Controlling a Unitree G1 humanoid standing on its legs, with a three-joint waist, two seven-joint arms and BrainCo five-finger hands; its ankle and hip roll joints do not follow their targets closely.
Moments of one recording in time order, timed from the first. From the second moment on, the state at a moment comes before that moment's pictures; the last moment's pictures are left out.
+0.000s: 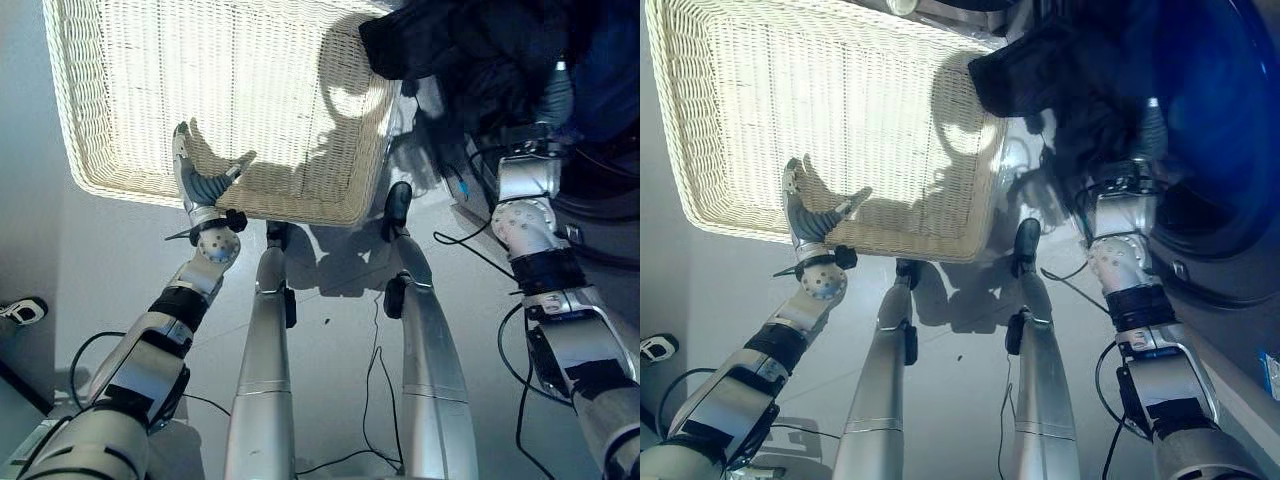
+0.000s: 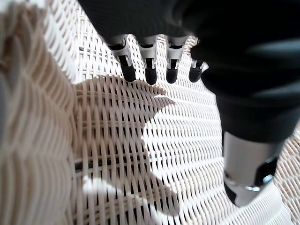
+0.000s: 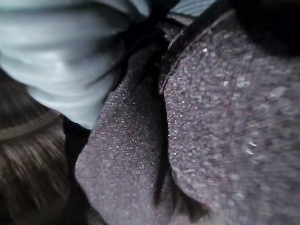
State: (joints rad) left arm -0.81 0.52 -0.41 0.81 -0.19 -0.39 0.85; right arm -0.95 -0.53 0.07 0.47 1.41 -0.44 -0.09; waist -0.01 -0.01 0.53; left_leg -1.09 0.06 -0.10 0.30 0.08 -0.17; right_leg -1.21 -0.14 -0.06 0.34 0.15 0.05
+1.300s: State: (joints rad) left arm -0.66 0.69 -0.45 0.74 -0.30 -0.48 0.72; right arm -1.22 -0.82 0.17 1.11 1.20 -0.36 -0.96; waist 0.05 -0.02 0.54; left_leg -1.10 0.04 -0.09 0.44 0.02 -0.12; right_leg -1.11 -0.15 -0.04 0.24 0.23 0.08
